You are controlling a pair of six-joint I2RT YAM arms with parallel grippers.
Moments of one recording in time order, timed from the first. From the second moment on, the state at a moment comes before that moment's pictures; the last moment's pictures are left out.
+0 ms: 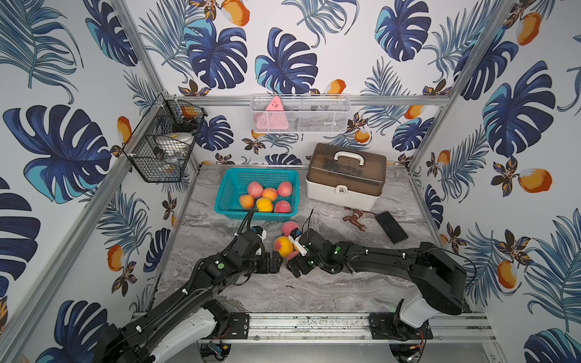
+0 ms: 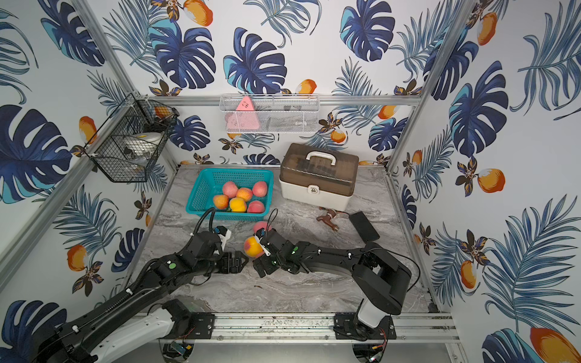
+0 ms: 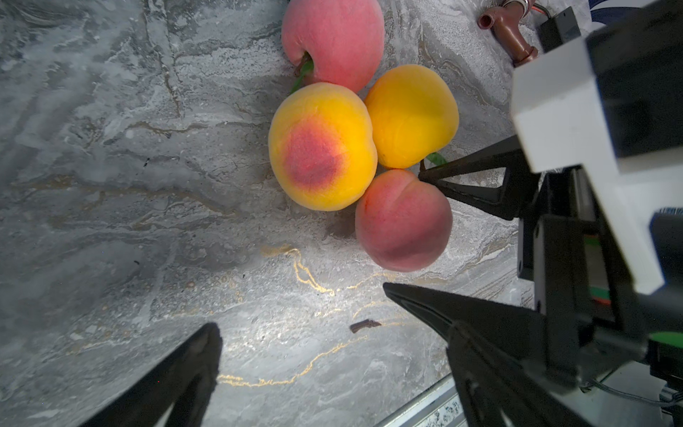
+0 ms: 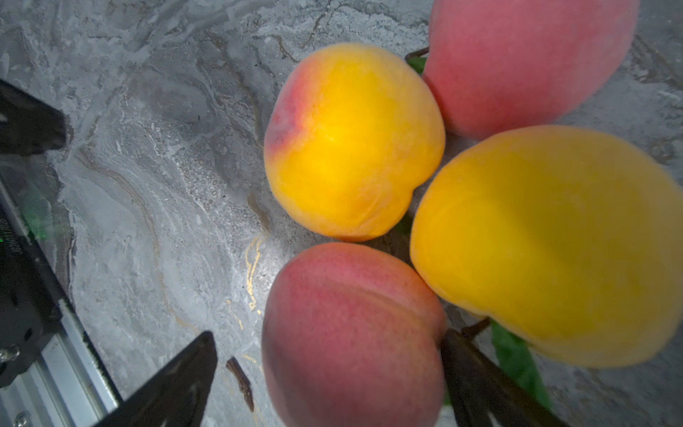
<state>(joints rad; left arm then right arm) -0.58 0.86 0.60 -0.62 0.10 -0.62 1.03 1.64 0.92 -0.21 -0.01 0.34</state>
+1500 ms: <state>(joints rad) -0.58 0.90 0.65 -0.57 0.25 -0.66 1.02 1.40 0.68 -0.03 -0.06 0.29</state>
